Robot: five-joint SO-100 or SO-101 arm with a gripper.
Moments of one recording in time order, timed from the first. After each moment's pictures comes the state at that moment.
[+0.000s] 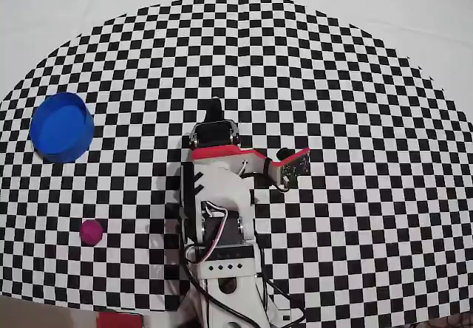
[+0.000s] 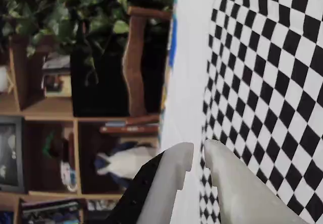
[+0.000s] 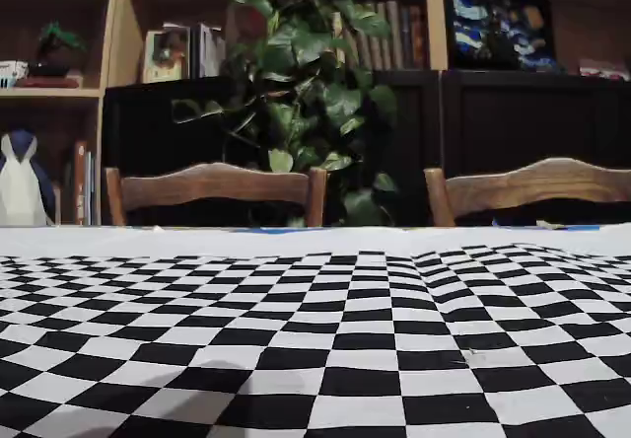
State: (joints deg) arm -2.6 185.3 177.9 18.6 -8.1
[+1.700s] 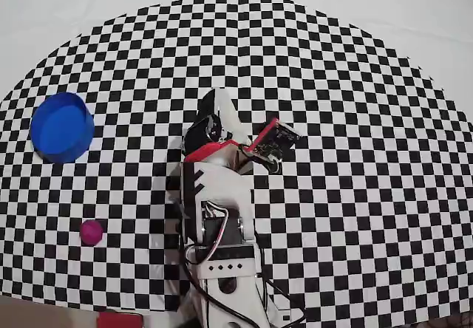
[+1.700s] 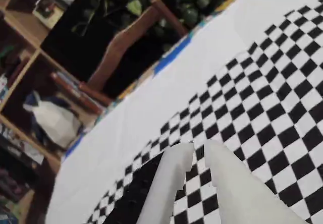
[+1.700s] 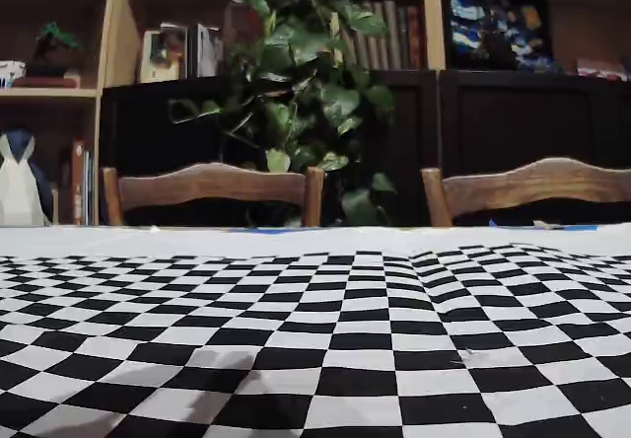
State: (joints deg) arm -2.4 185.3 177.9 12.7 -50.4
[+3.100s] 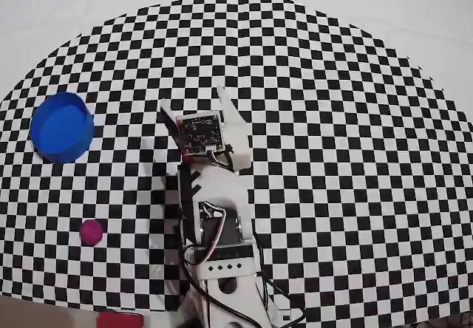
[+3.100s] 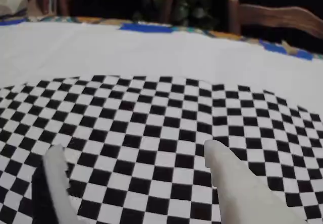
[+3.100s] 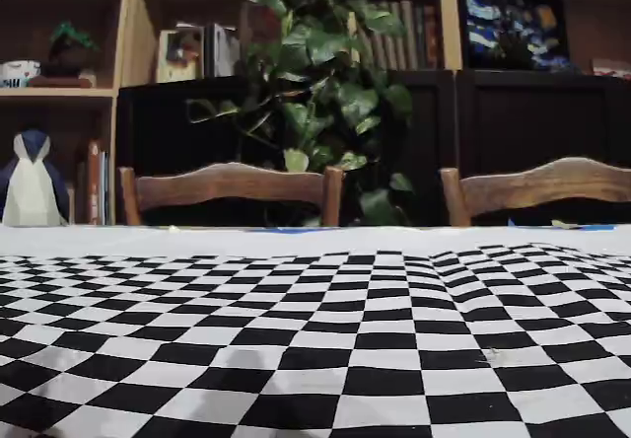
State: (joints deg) arm -4.2 185.3 177.9 14.1 -98.2
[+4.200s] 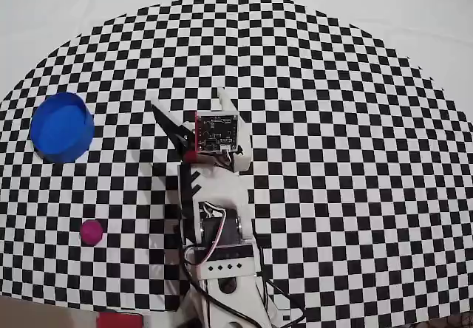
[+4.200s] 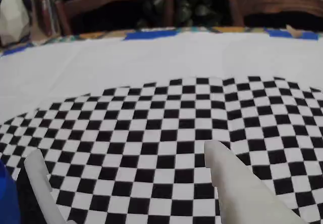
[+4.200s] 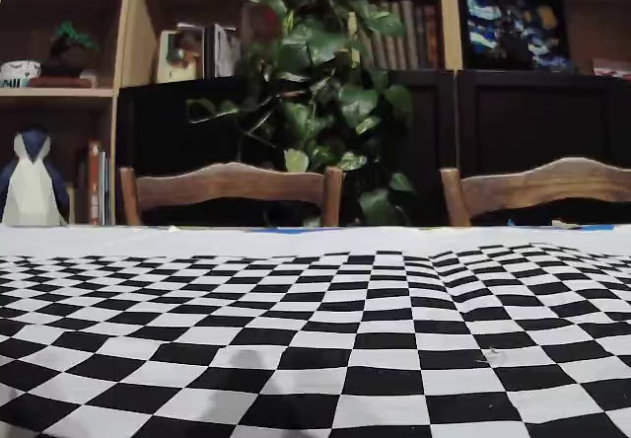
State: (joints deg) arm -4.2 185.3 178.0 13.8 -86.5
